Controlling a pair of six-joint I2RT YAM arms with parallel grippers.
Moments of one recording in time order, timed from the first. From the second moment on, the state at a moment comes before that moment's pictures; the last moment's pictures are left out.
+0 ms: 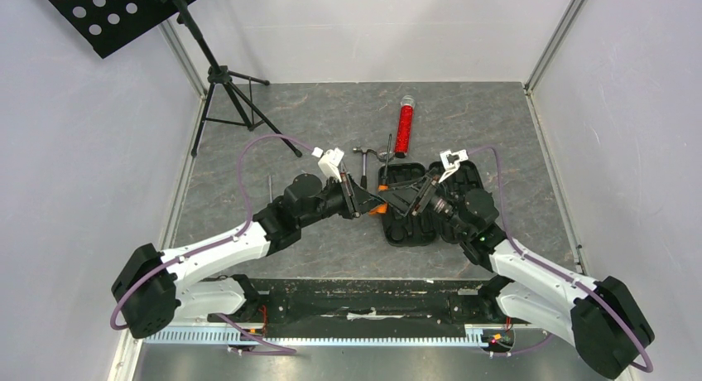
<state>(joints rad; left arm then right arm) -0.88 1.15 0.66 0.28 0.14 -0.88 0.60 0.97 0.34 0.75 -0.36 0.85</state>
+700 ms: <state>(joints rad) -0.89 1.15 0.65 0.33 0.19 -0.88 0.60 0.96 0.36 0.68 -0.33 0.82</state>
